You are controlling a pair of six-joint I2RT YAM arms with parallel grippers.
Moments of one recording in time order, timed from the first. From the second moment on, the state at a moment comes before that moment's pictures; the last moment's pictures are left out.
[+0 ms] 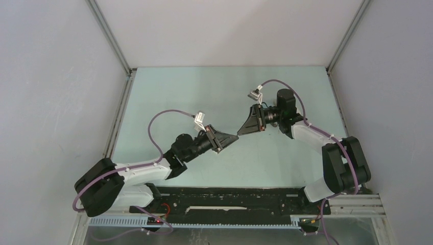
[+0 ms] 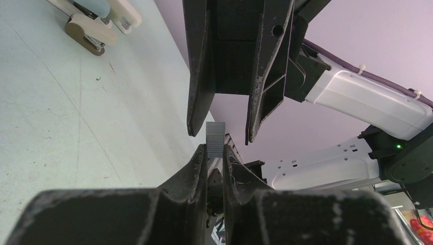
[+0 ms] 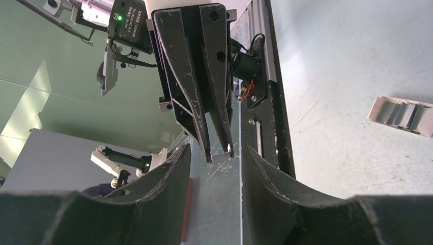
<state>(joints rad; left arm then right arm) -0.87 1.21 0.41 0.85 0.11 -1.05 0.33 1.51 0.84 0.39 -1.41 0.77</state>
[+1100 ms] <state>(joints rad) -0.86 1.25 0.41 0.94 0.15 -1.08 0.32 1.51 0.84 0.42 -1.42 0.81</state>
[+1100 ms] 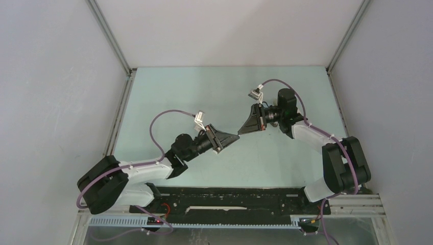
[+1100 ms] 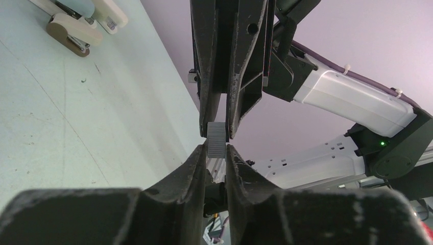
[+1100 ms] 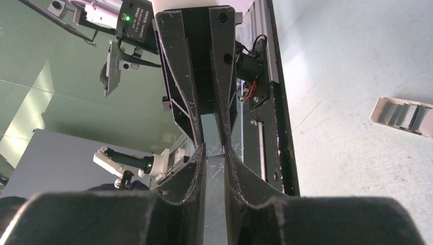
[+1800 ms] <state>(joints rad) -0.84 1.13 0.35 0.78 0.15 -1.01 0.31 1.51 0.84 0.40 -1.42 0.78</state>
